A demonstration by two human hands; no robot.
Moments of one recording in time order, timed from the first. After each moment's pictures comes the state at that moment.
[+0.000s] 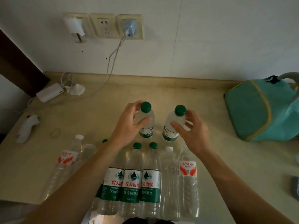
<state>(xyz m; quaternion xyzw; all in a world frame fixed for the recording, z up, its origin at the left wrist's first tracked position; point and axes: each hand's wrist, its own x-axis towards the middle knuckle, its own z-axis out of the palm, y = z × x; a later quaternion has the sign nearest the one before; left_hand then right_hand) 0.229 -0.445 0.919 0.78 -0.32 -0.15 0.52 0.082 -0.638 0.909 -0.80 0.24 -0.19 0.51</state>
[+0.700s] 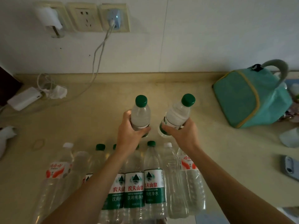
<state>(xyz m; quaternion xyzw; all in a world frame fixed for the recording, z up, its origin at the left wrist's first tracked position) 0.216 -0.452 0.857 0.80 -0.19 -0.17 0.55 0.094 -0.613 0.866 -0.74 0.37 -0.18 0.53</state>
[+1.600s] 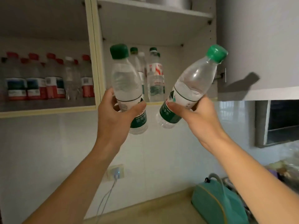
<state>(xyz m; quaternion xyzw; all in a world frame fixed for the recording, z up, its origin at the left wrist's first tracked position) 0.173 -0.389 1.352 0.48 -0.48 0.11 0.72 0.013 -0.533 1.348 -0.70 0.05 -0.57 0.42</state>
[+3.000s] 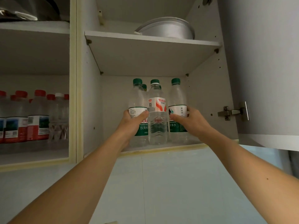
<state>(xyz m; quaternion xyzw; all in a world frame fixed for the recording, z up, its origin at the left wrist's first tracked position) 0.275 -0.573 1.474 0.59 -0.43 -0.03 0.68 0.115 -0.729 1.471 -0.78 0.17 -0.50 0.33</state>
